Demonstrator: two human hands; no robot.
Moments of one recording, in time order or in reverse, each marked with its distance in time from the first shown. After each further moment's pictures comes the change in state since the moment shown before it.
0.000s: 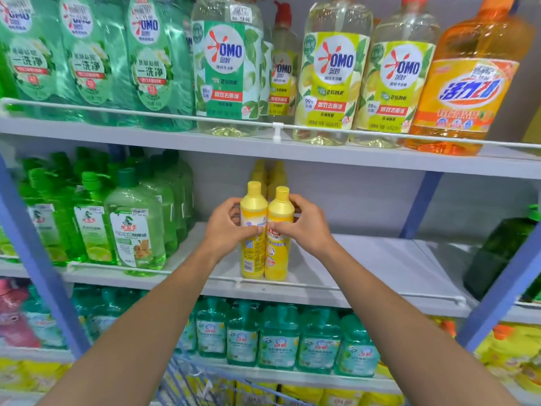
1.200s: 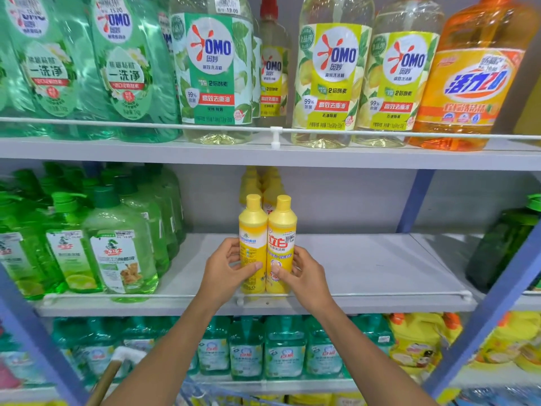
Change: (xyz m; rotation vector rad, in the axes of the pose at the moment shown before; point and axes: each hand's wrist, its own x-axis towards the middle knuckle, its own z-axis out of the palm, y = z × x) left_hand -0.015 -0.070 0.001 0.026 -0.098 0.005; right_hand -0.066 0.061 0.051 0.211 0.089 0.261
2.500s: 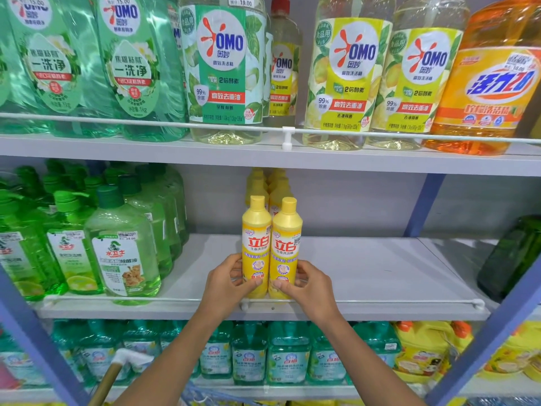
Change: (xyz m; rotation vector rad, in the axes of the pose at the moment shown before) left_hand -0.005 -0.028 -0.002 0.091 0.004 -0.032; right_hand 0.000 0.014 0.002 -0.167 0.022 0.018
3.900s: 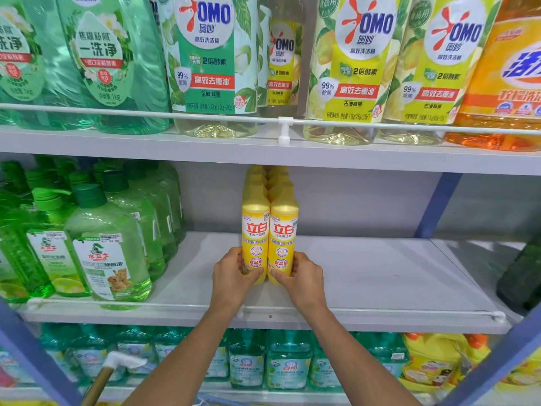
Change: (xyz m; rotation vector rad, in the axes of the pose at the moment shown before) left_hand 0.040 -0.010 0.035 0.213 0.218 -0.066; right_hand 0.051 0.020 0.026 -0.202 0.093 0.076
